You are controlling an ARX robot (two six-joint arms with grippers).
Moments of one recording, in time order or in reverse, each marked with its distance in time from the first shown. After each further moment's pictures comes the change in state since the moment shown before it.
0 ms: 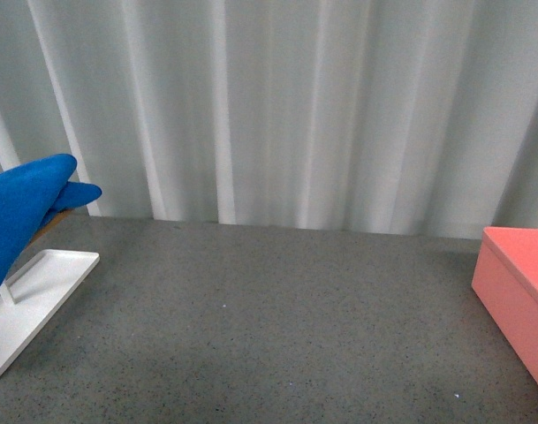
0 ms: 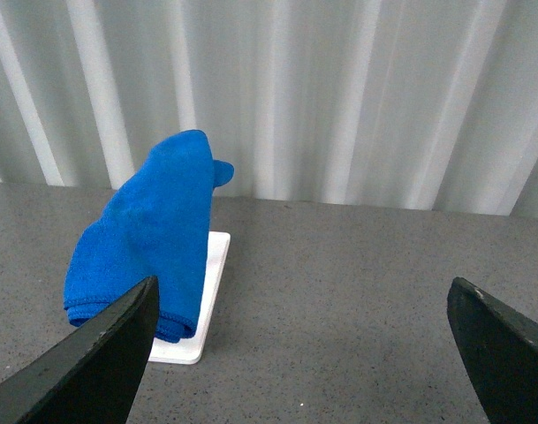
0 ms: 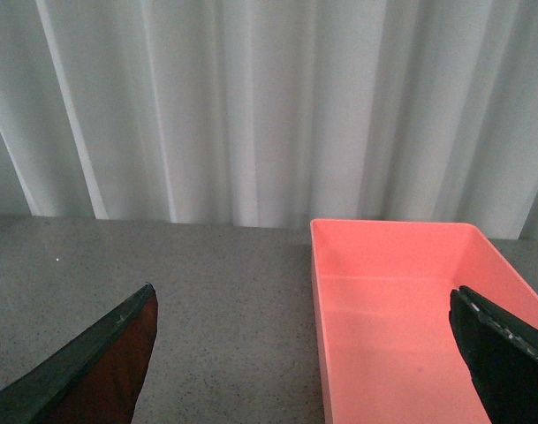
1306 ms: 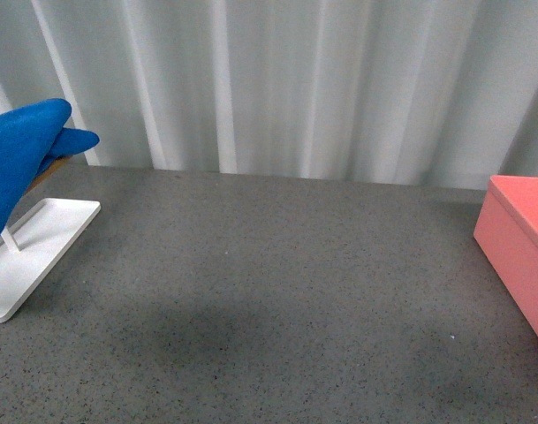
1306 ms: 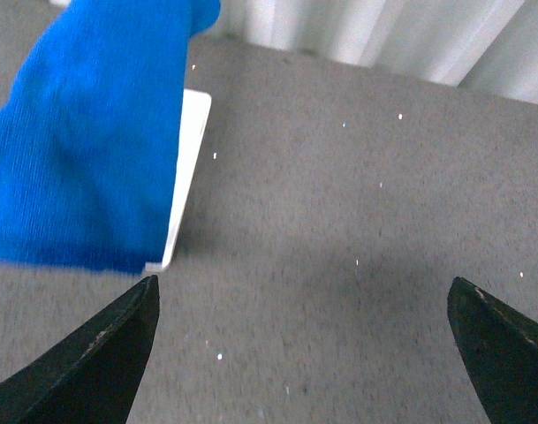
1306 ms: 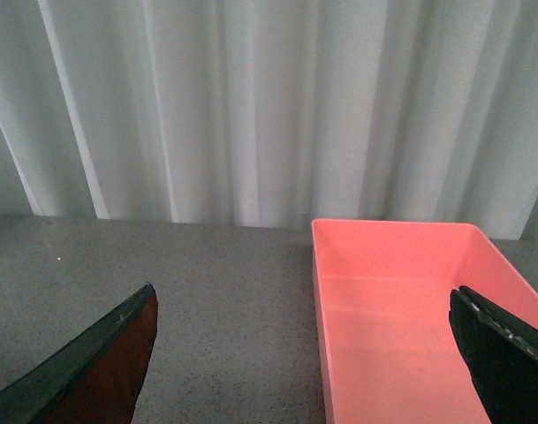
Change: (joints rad) left arm 0.051 0.930 0.419 0.040 0.090 -0.089; right arm 0.000 0.000 0.000 0.000 0.000 0.000
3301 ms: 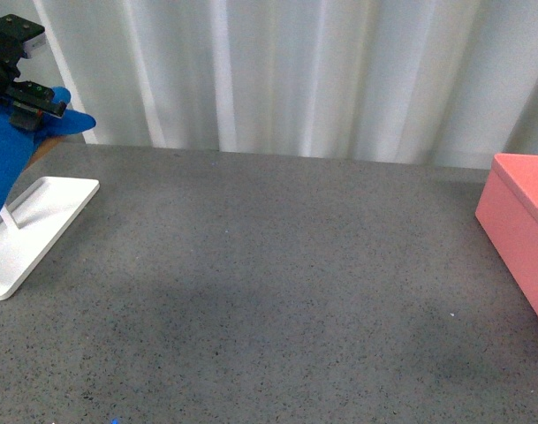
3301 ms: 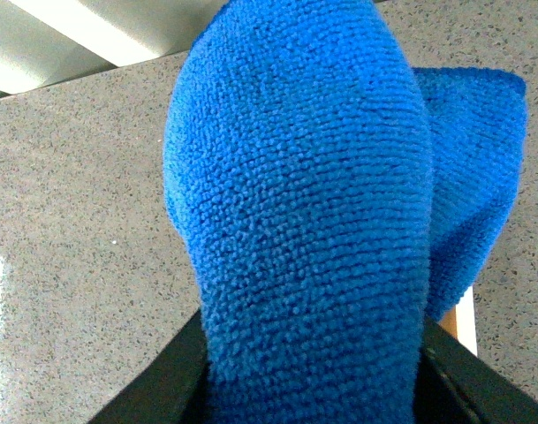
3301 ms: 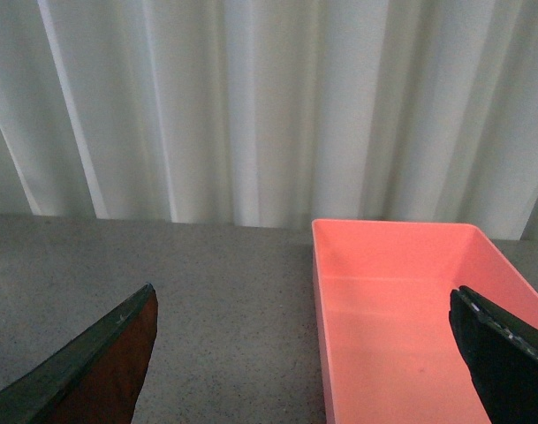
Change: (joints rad) left arm 0.104 1.518 1.647 -0.472 -0.220 0.515; right arm 0.000 0.000 0.000 0.000 0.000 0.000
